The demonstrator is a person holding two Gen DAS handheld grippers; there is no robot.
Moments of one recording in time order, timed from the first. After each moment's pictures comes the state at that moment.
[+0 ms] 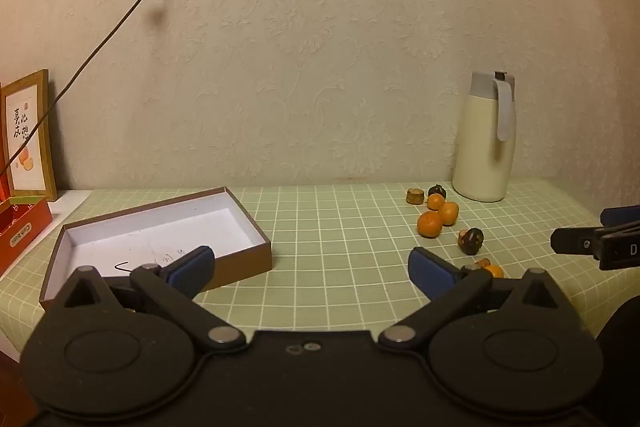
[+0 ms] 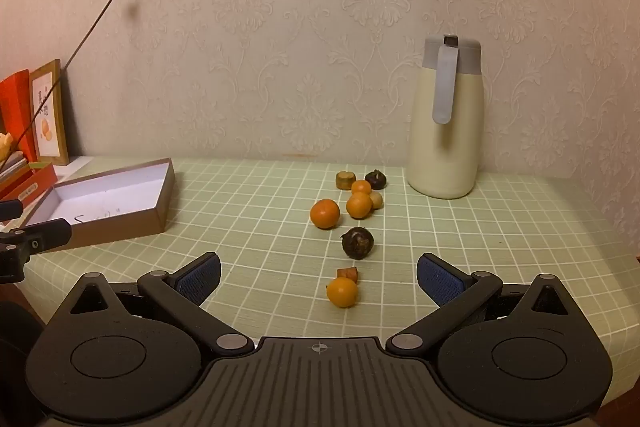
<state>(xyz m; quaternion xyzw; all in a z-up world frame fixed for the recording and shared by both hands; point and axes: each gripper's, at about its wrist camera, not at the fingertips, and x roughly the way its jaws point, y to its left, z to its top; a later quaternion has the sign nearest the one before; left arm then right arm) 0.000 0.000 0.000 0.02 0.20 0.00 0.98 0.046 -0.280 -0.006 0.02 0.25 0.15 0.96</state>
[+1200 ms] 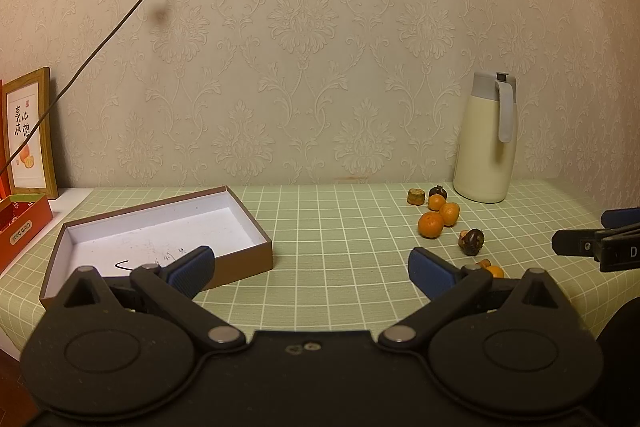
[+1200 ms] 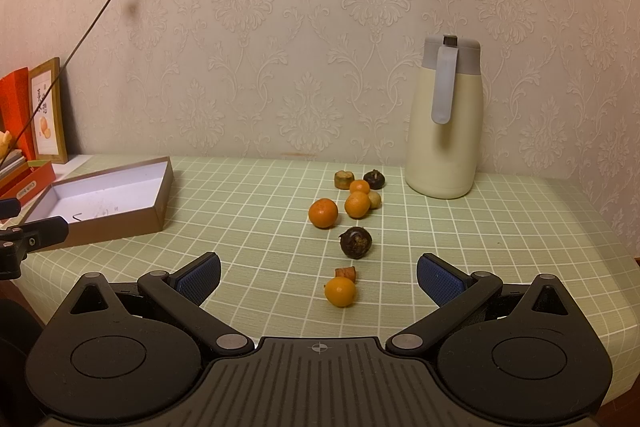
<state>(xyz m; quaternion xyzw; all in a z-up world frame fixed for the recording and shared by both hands) 0.000 0.001 -0.001 0.02 0.20 0.00 0.98 0.047 -0.280 -0.005 0.02 0.25 0.15 0.96</state>
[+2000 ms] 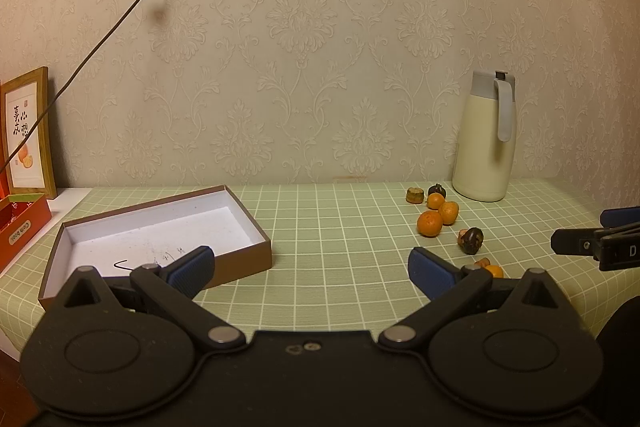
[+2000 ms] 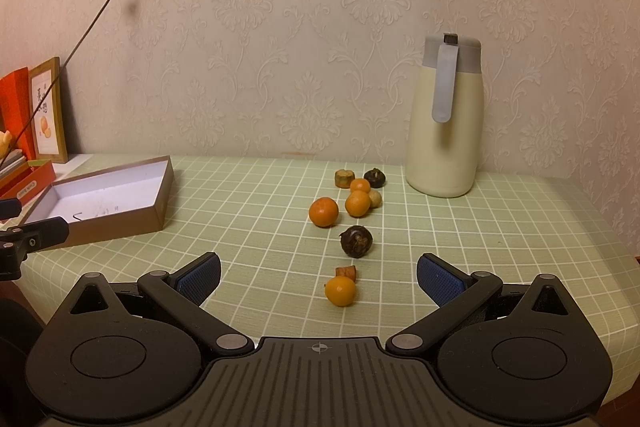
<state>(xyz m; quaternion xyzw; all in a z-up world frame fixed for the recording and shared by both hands) 0.000 0.002 -0.002 0.02 0.20 0.00 0.98 0.048 -0.280 -0.005 0.02 0.25 0.15 0.96</state>
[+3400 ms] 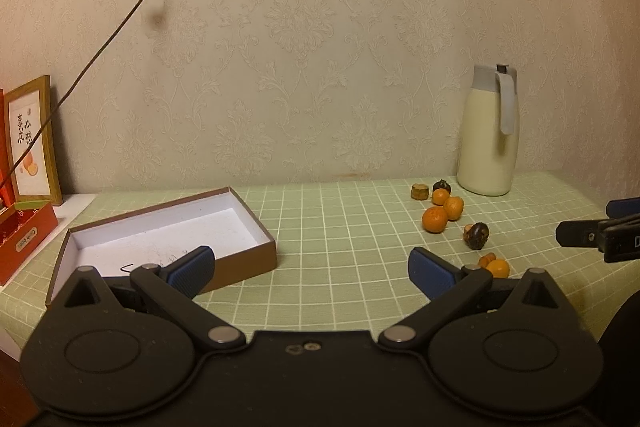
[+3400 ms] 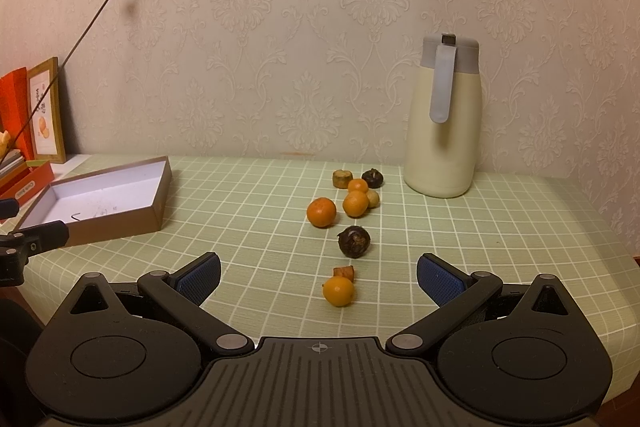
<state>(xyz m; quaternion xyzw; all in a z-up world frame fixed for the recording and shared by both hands) -0.001 -0.003 0.000 0.03 0.20 0.00 0.98 0.048 -0.280 -0.006 0.02 0.25 0.14 0.96</state>
